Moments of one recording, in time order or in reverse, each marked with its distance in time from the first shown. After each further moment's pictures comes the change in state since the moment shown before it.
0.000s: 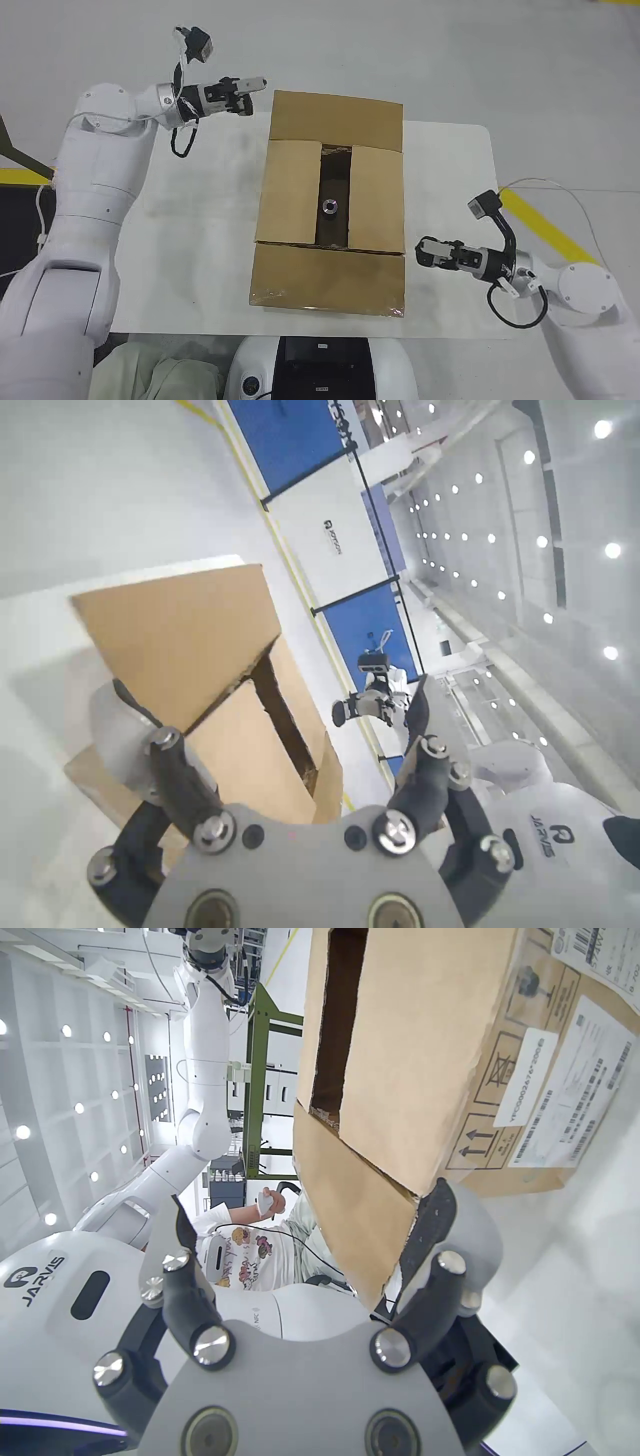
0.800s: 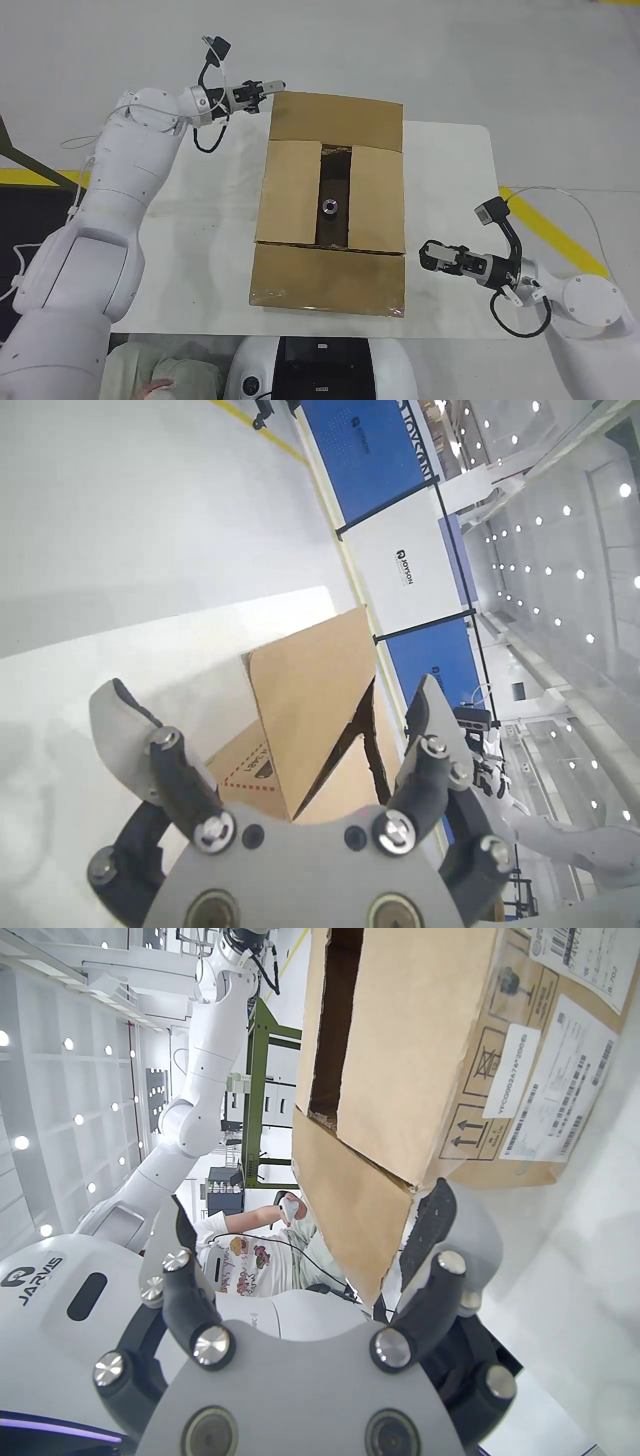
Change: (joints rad) left arm -0.161 -0.124 0.230 0.346 0.176 -0.106 0.245; right arm -0.071 0.011 0.031 -0.033 0.006 -0.027 -0.049
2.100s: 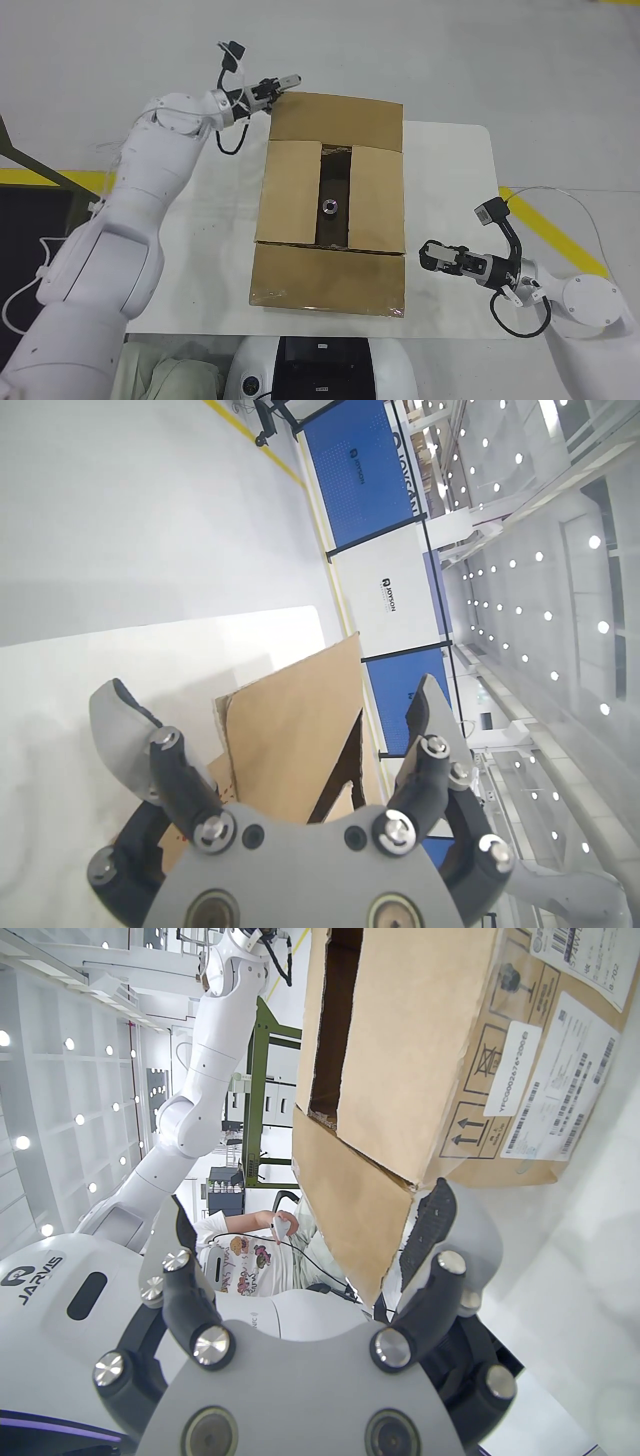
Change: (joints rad) left arm -0.016 -0.088 0.040 0.093 -0.089 0.056 0.098; right arm 0.000 0.000 0.000 0.000 0.000 0.000 0.000
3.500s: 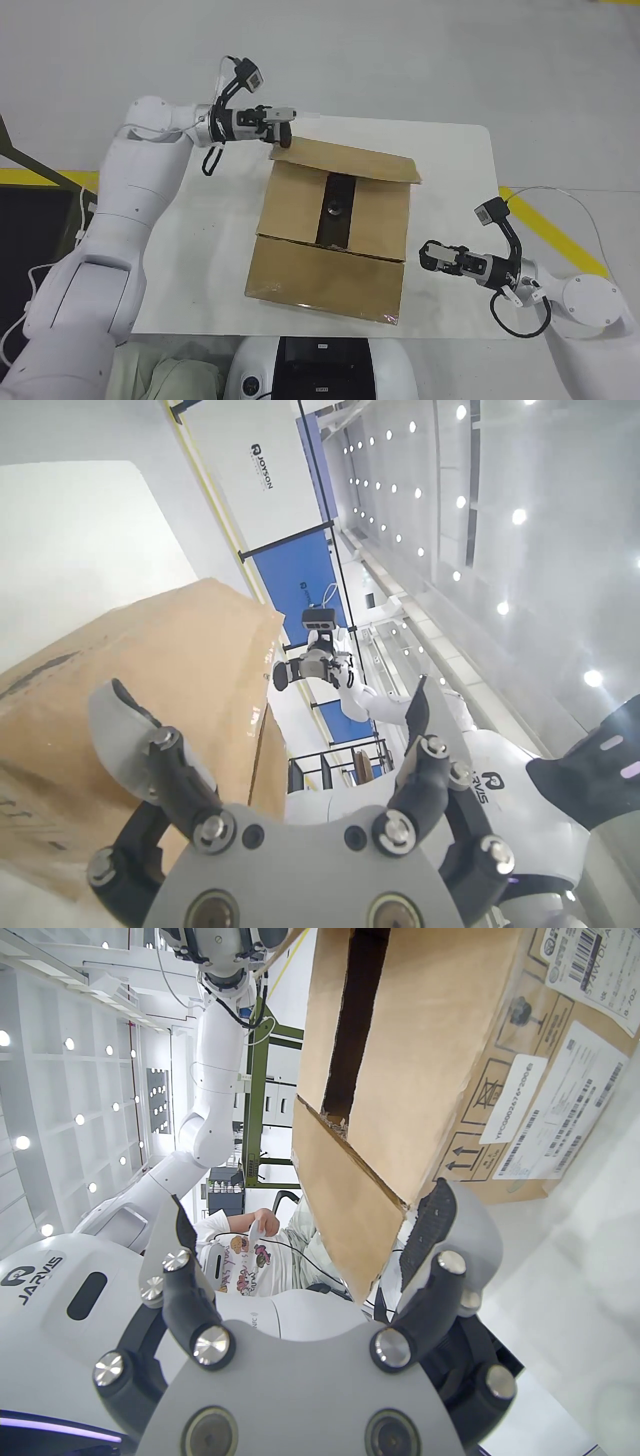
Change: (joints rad) left arm 0.200 0.119 -0.189 -0.406 -0.327 0.103 -0.607; right arm 0.000 0.000 0.000 0.000 0.000 0.000 0.000
